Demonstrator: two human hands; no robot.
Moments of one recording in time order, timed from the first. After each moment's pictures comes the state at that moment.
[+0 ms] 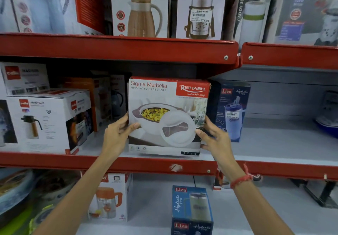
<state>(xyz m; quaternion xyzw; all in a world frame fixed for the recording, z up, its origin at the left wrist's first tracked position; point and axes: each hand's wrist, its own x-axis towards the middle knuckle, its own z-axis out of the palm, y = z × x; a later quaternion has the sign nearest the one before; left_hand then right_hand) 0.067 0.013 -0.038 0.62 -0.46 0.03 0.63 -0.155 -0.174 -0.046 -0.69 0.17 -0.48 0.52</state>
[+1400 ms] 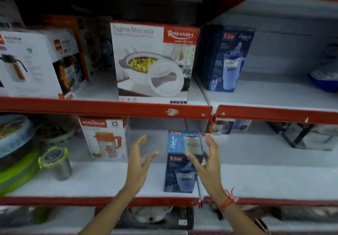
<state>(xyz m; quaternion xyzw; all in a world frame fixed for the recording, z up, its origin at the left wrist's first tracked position) -0.057 0.044 -0.242 0.65 -0.37 -0.11 0.65 -0.227 -0.090 -0.240 -0.71 0.29 -0.44 0.46</state>
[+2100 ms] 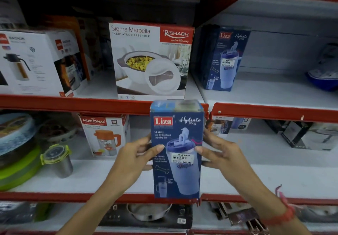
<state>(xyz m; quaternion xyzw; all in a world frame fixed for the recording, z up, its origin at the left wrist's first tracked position) -0.093 0.093 -0.137 0.65 -0.39 -0.27 0.60 -0.283 -0.055 -0.120 -0.73 0.21 -0.29 0.58</state>
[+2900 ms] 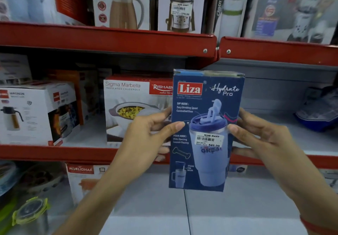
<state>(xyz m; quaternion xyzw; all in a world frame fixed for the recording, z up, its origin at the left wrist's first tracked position) -0.123 0.035 0.022 0.56 -0.50 -0.18 0.64 -0.319 -0.104 0.022 -0.75 0.14 -0.44 0.47</state>
